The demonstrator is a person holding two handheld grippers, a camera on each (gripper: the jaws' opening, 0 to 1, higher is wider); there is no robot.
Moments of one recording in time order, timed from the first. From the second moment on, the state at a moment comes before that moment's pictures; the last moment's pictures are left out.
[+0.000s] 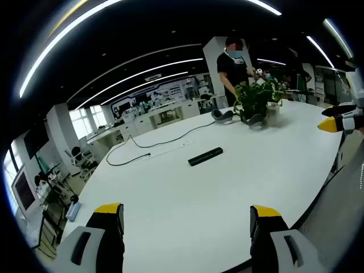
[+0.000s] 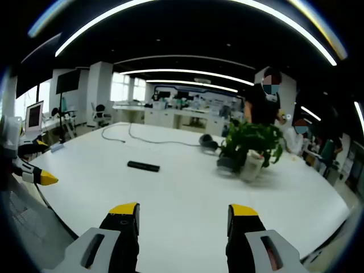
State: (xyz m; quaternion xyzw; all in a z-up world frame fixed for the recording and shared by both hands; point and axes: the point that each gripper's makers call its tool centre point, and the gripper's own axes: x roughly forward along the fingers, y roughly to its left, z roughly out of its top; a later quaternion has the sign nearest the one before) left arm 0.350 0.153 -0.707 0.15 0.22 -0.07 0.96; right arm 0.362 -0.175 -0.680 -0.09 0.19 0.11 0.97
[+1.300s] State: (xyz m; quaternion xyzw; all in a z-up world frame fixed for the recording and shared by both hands) left arm 0.350 0.152 -0.710 0.15 0.23 -0.08 0.96; right arm 0.361 -0.175 -0.680 -0.09 0.19 0.11 0.97
